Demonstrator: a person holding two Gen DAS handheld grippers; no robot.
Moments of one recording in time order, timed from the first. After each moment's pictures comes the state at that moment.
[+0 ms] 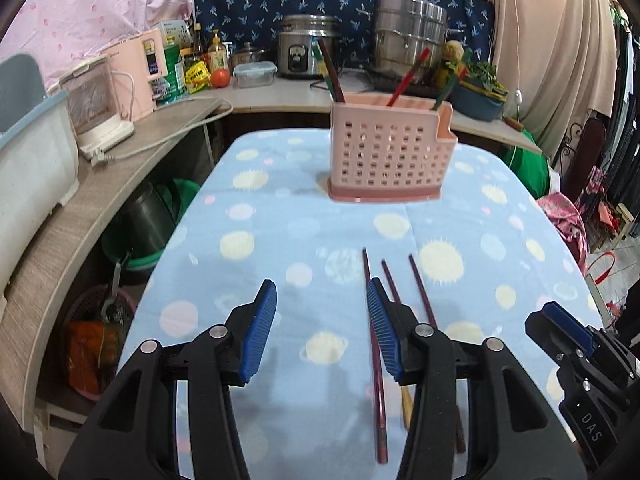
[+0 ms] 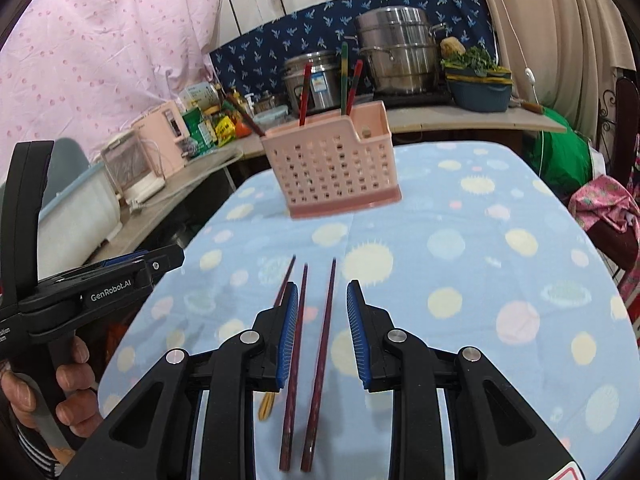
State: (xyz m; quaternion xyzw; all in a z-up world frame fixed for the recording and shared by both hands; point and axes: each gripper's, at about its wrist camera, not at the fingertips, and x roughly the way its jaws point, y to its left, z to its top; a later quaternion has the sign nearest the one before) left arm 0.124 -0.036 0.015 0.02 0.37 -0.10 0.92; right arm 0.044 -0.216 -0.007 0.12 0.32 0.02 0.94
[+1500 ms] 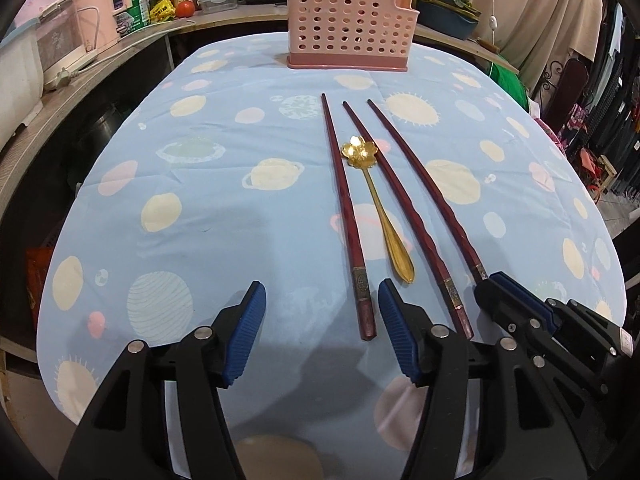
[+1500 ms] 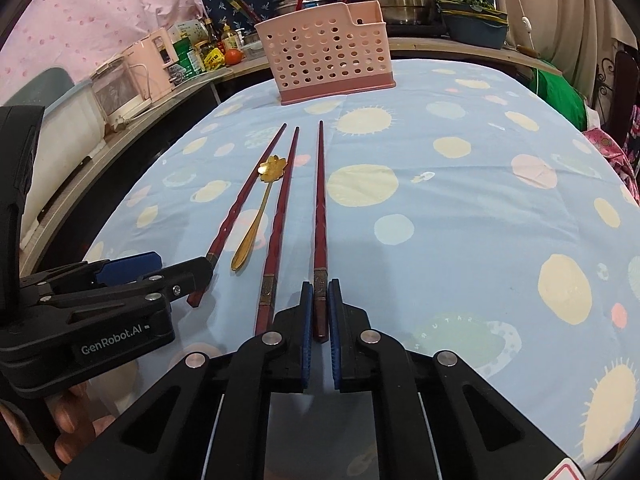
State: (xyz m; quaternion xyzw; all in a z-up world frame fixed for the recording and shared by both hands) left arm 0.064 -0.051 -0.082 0.04 0.47 -0.15 0.87; right arm 0.003 -0.188 -0.090 0.11 0.40 0.01 0.91
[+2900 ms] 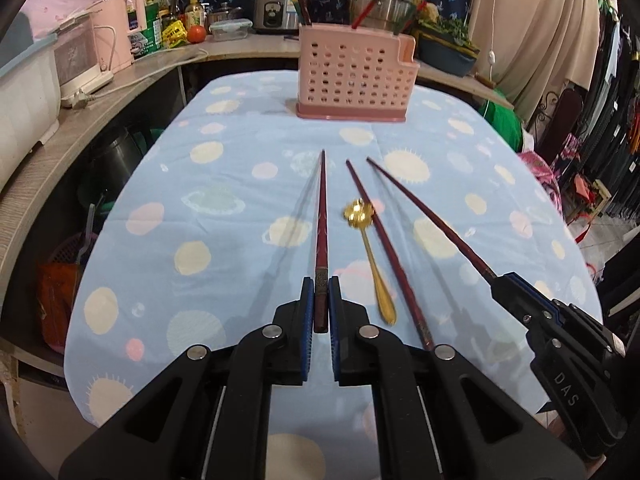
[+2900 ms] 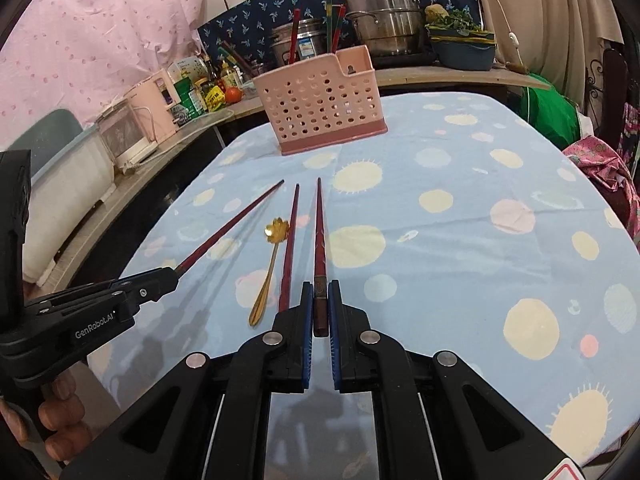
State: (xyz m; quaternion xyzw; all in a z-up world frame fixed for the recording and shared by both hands) left arm 0.064 -0.036 -0.026 0.01 0.42 -0.15 0.89; right arm 0.001 -0.208 -0.037 0.14 0.34 0.01 0.93
